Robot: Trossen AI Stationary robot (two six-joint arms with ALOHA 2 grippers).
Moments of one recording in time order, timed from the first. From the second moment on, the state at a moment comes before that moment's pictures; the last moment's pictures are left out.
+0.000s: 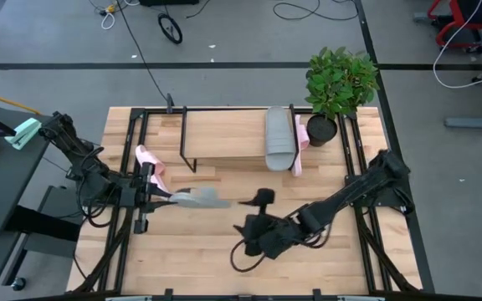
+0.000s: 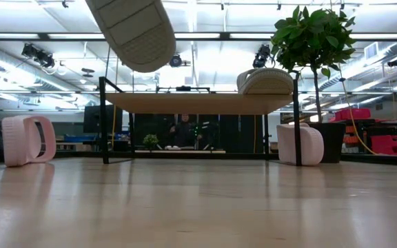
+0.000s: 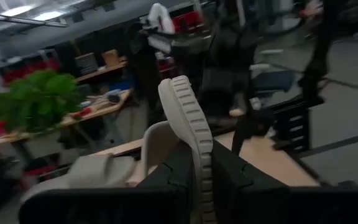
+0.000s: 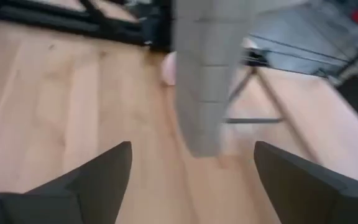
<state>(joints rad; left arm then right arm) -0.80 0.72 0.68 0.10 -0.76 0.28 0.53 1.82 1.48 -0.39 0.81 0.23</state>
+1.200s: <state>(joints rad) -0.39 1.51 1.04 0.22 -0.94 1.48 0.94 1.63 1.45 -1.00 1.15 0.88</state>
